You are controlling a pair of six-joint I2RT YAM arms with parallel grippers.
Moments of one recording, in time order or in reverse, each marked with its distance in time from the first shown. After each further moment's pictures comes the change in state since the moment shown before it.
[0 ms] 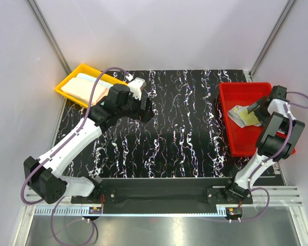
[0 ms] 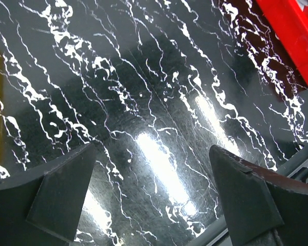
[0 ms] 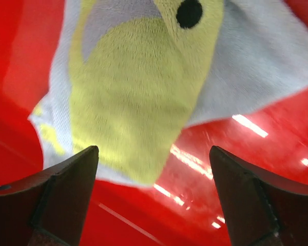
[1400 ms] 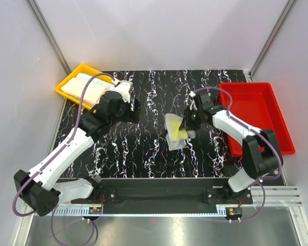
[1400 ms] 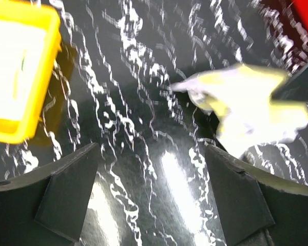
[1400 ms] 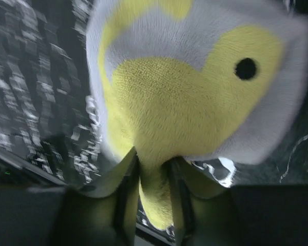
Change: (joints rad) left arm 0.004 -0.146 -0.095 0.009 -0.254 -0.020; right arm 0.872 -0.291 -0.244 0.106 -0.358 -0.029
